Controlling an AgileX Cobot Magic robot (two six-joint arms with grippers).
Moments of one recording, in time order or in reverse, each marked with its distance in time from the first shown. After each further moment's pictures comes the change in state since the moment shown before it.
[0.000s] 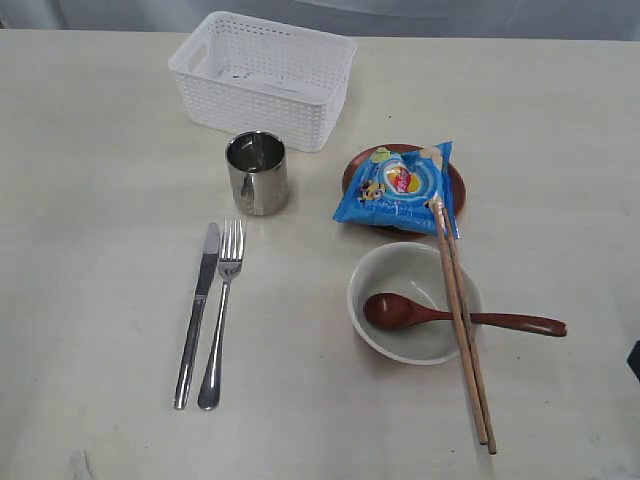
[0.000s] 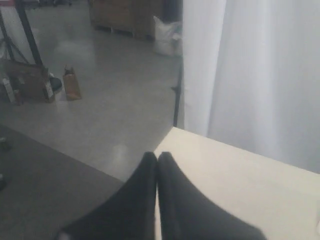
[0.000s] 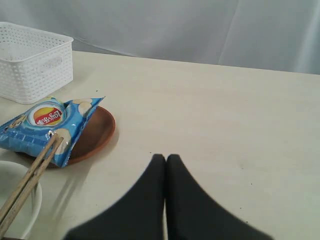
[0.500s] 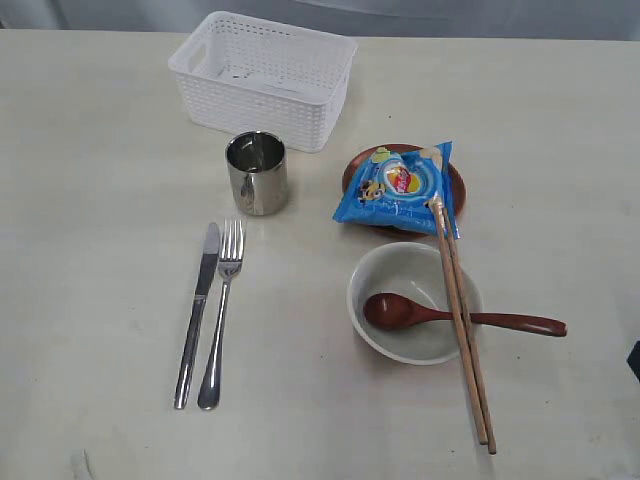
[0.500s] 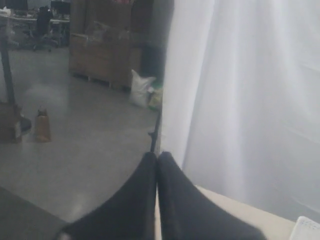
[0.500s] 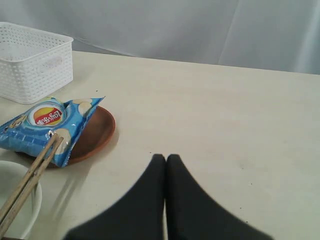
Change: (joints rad) left arm -0.053 -0.251 0.000 0.002 0.000 0.000; right arm 0.000 0.000 0.000 0.000 0.000 0.000
